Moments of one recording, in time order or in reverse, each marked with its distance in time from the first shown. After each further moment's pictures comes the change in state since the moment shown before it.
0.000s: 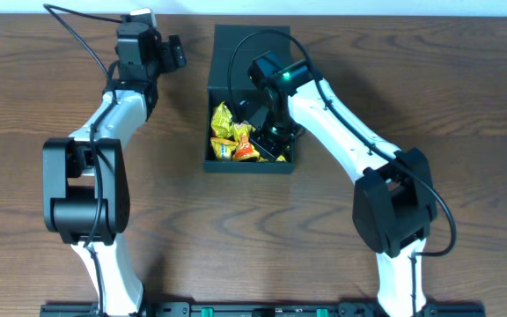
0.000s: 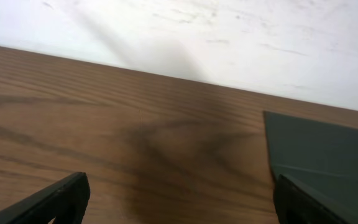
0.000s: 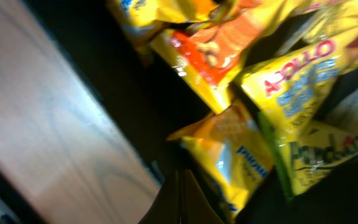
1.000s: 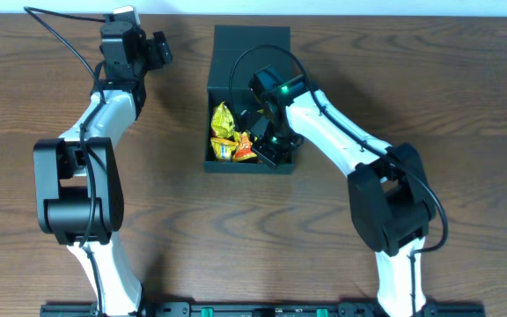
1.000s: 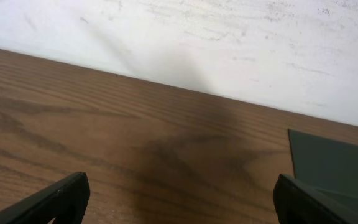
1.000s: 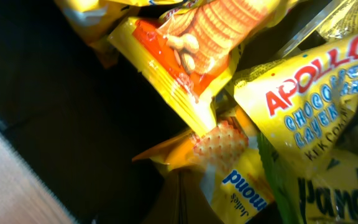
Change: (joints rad) left arm 0.048 0.000 0.000 0.030 -0.003 0.002; right arm 0.000 0.014 -0.140 0.151 0.023 -0.016
